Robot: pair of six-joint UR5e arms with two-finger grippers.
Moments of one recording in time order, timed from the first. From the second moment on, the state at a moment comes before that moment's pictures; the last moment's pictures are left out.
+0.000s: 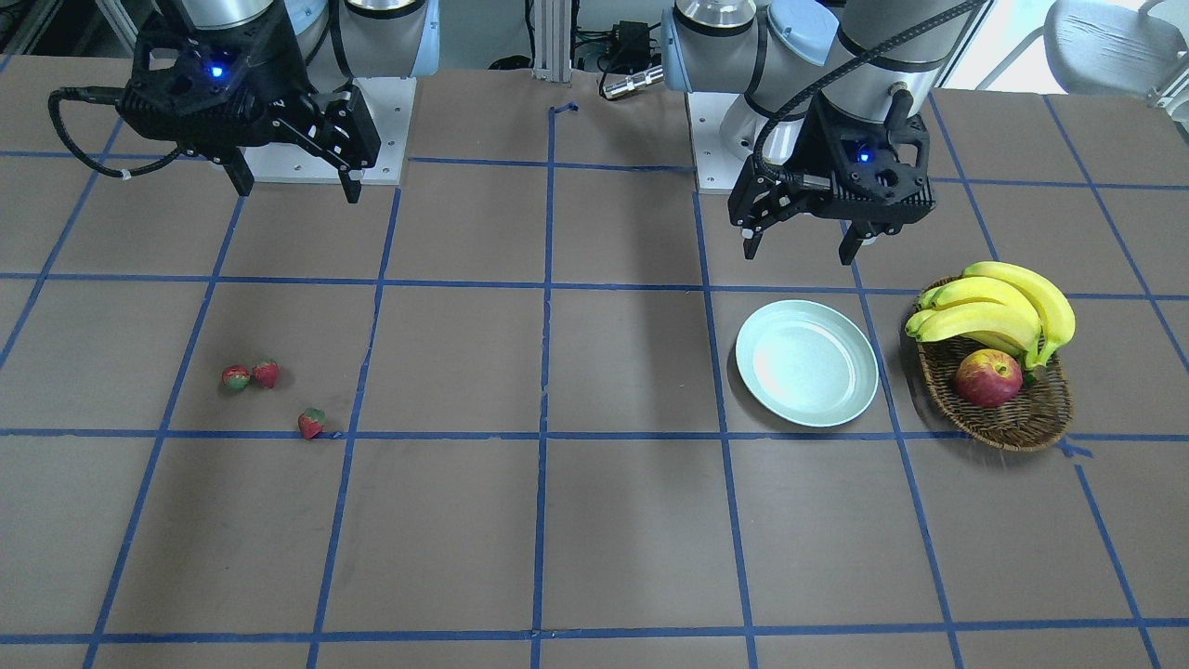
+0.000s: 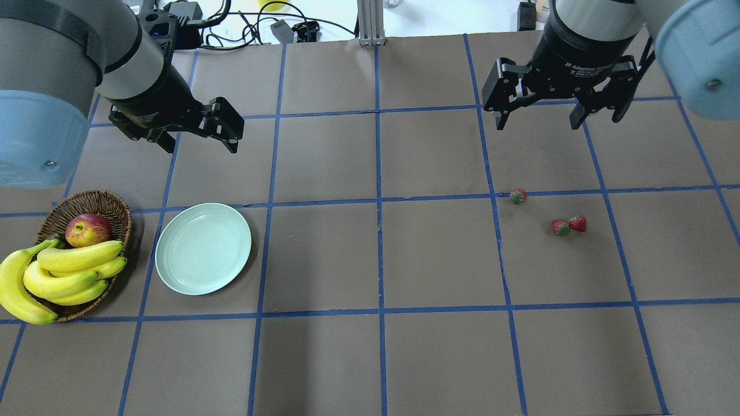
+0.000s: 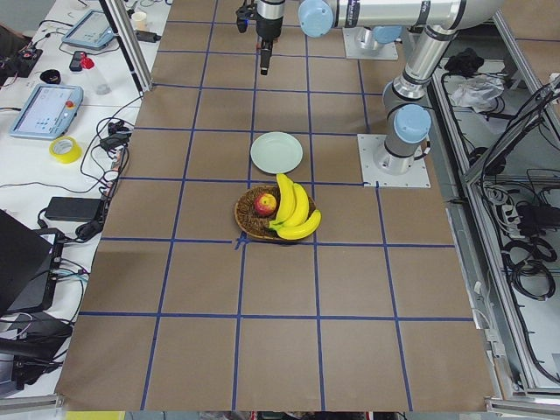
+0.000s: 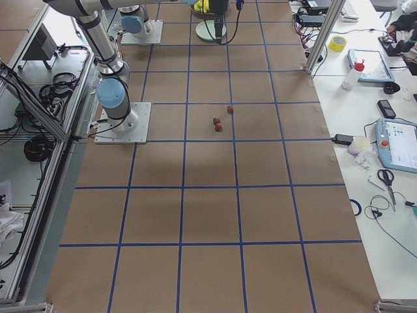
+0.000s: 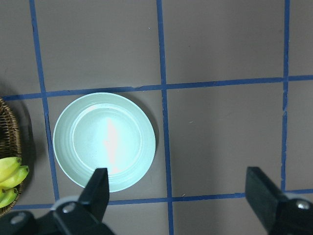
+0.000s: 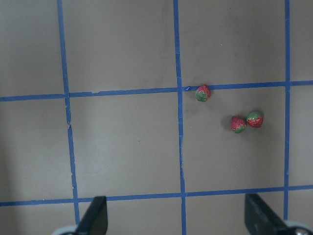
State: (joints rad) left arm -1.58 -1.51 -1.69 -1.41 1.57 0.04; right arm 1.66 -1.62 1.54 -1.54 -1.59 0.13
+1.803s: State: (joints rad) left arm -1.58 -1.52 -1.71 -1.40 1.57 0.04; right arm 1.66 -1.62 1.54 -1.54 -1.59 0.12
